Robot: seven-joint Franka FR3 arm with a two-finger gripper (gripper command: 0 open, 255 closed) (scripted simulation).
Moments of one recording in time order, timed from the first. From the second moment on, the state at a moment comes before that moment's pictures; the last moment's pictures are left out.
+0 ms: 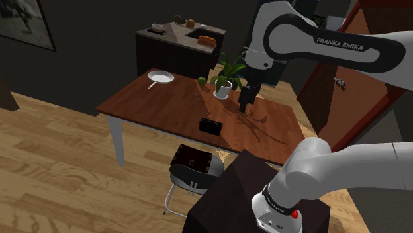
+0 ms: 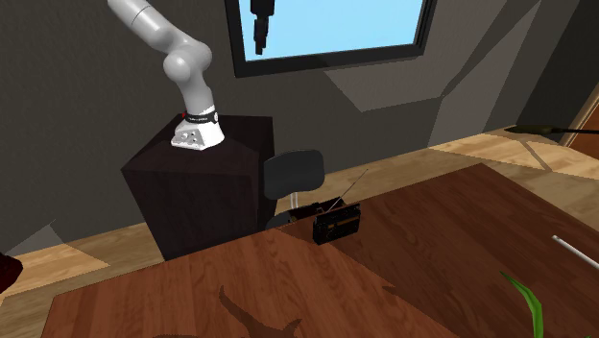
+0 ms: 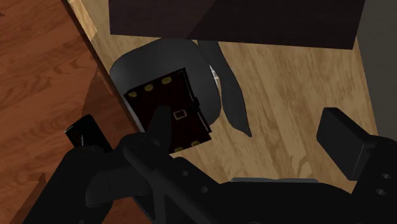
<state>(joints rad) -0.02 -0.78 -0.07 -2.46 -0.06 1.55 -0.12</state>
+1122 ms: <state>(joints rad) -0.05 -0.40 -0.31 -2.51 -0.19 2.03 -0.42</state>
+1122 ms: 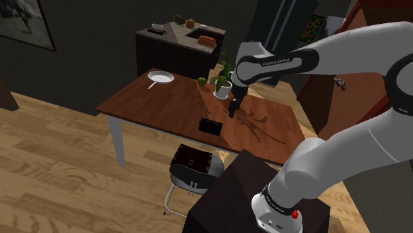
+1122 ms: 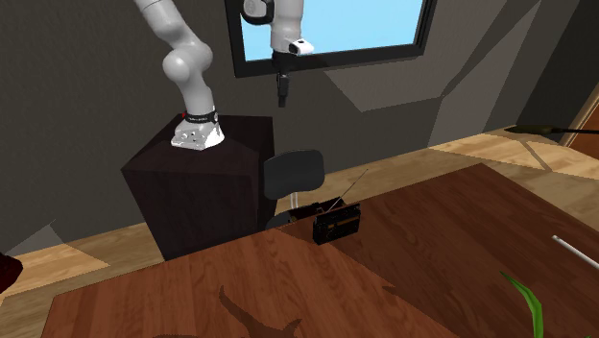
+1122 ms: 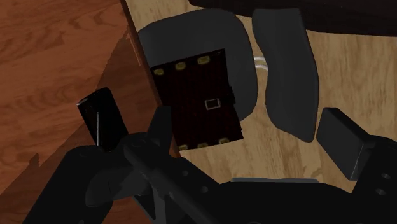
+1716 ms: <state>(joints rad) -0.04 -0.03 -0.41 -2.38 -0.12 2.28 -0.64</state>
